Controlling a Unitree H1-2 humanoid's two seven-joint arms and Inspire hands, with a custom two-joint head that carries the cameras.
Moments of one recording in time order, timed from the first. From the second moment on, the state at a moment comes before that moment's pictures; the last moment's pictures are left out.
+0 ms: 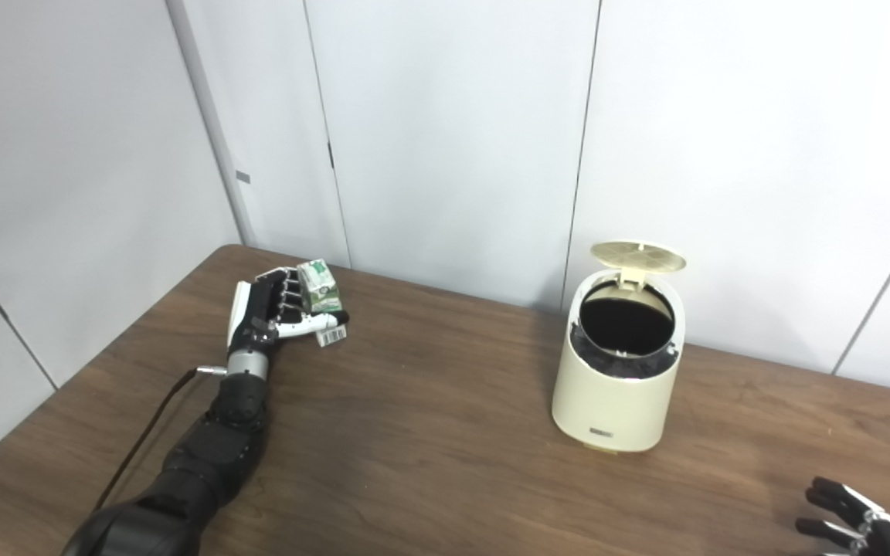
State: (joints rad) left arm -0.61 0.41 0.14 1.03 0.08 -0.44 0.34; right arm -0.02 -0.29 -0.09 -0.08 0.04 -0.04 0.17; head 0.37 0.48
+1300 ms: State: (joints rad) left arm -0.50 0.30 0.11 0.47 0.10 -0.41 0.28; right arm -0.03 -0.28 -0.09 -0.08 0.02 -0.04 0.16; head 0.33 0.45
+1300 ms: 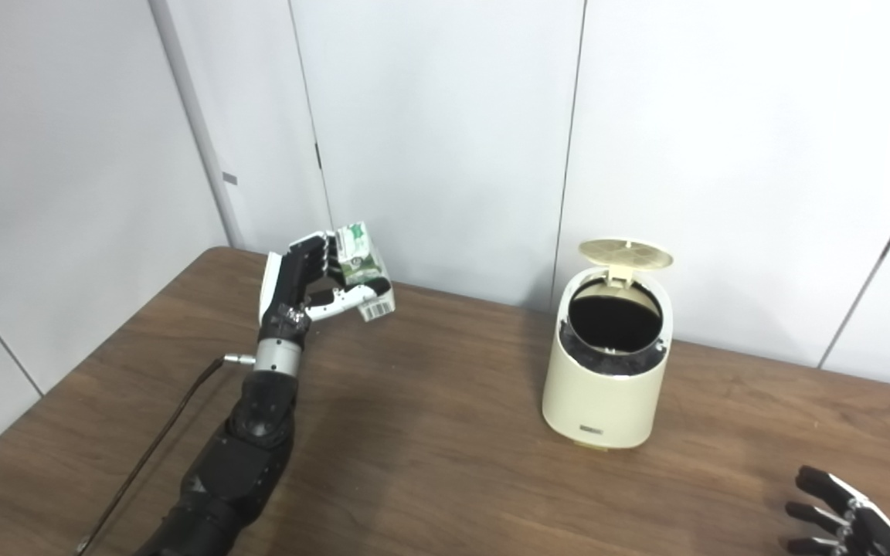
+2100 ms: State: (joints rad) left arm -0.53 0.23 0.01 0.24 0.12 -0.33 0.03; right arm -0.05 -0.23 -0.06 -0.17 0.01 0.04 0.16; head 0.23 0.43
